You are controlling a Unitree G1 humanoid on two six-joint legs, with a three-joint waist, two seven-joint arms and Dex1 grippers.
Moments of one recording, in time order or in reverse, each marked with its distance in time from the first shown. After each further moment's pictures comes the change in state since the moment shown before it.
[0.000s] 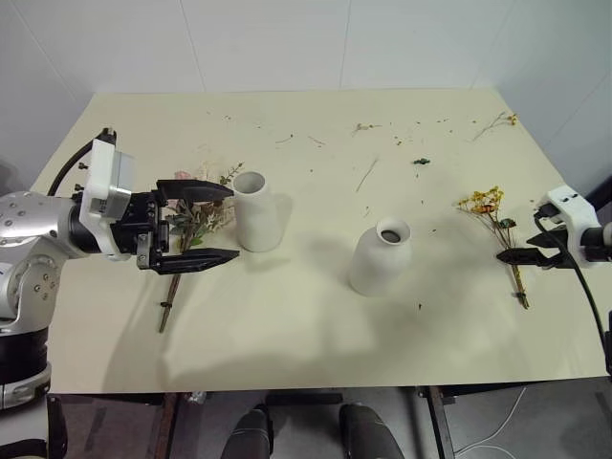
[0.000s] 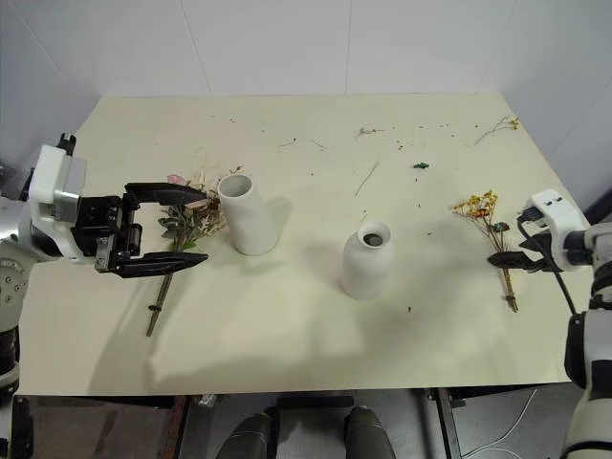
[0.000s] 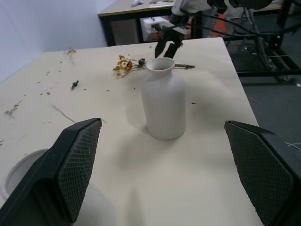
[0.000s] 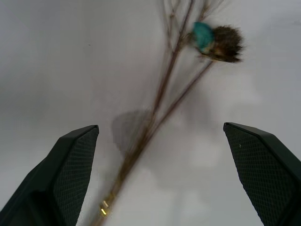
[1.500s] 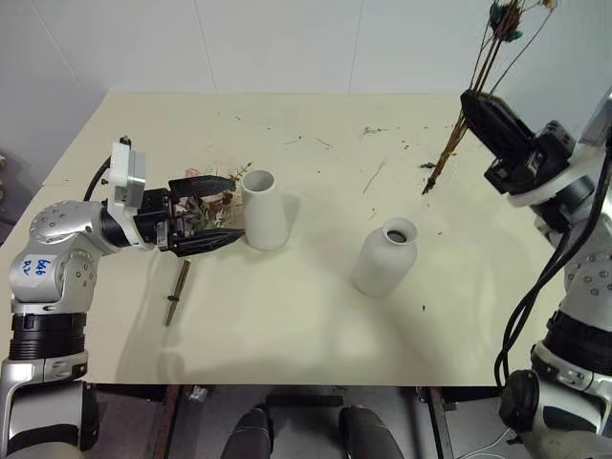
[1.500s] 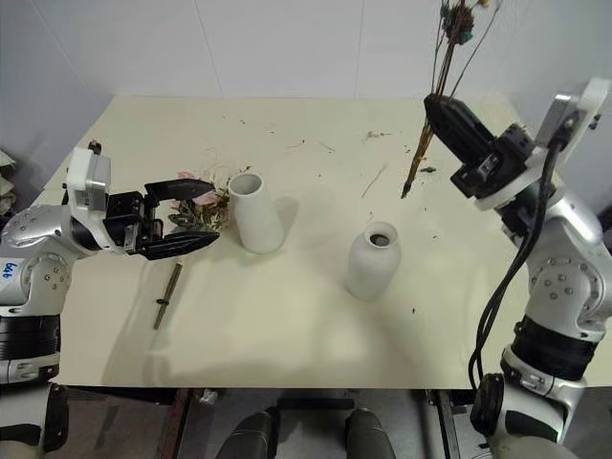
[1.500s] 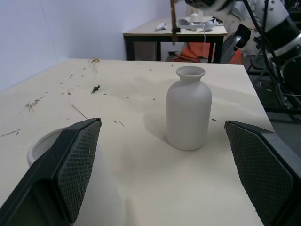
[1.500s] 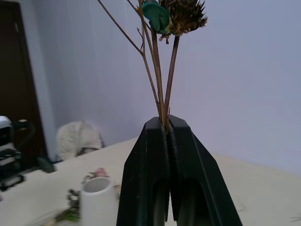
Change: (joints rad) left arm -0.104 -0.130 -0.095 0.318 0.063 -0.135 -0.022; right arm 0.482 0.470 -0.578 -1.551 0.988 0.298 -0.440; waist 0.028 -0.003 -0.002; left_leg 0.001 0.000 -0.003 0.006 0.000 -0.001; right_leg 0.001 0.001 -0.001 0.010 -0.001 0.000
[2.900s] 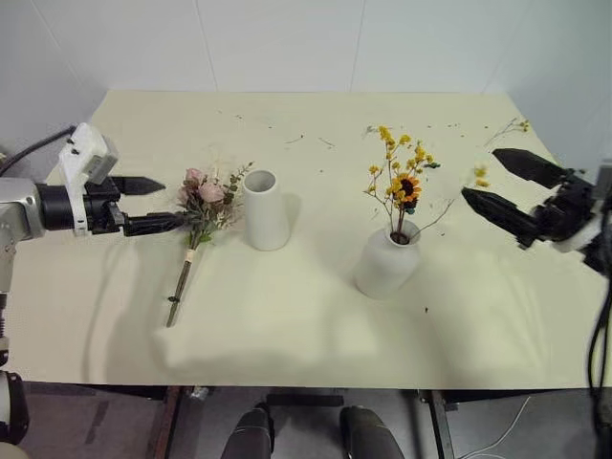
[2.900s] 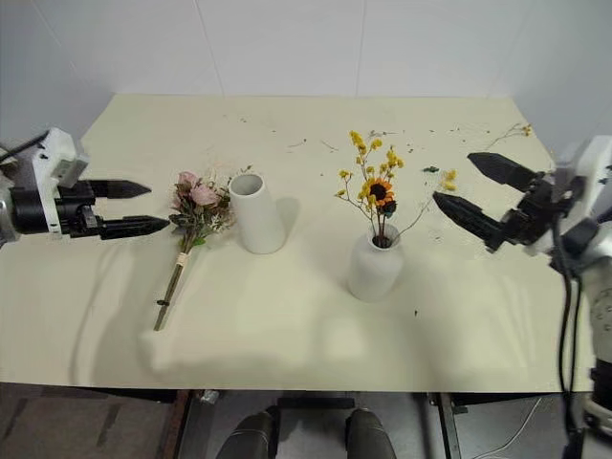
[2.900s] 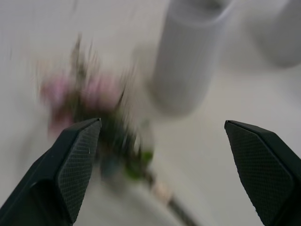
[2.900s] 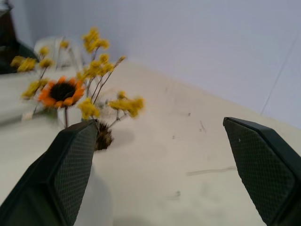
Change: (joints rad) left arm -0.071 0.345 -0.137 0.080 0.228 0.434 0.168; right arm 0.302 -0.463 0.017 0.111 -0.071 -0.200 0.332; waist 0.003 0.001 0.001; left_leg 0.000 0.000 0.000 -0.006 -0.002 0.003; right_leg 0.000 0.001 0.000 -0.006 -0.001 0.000
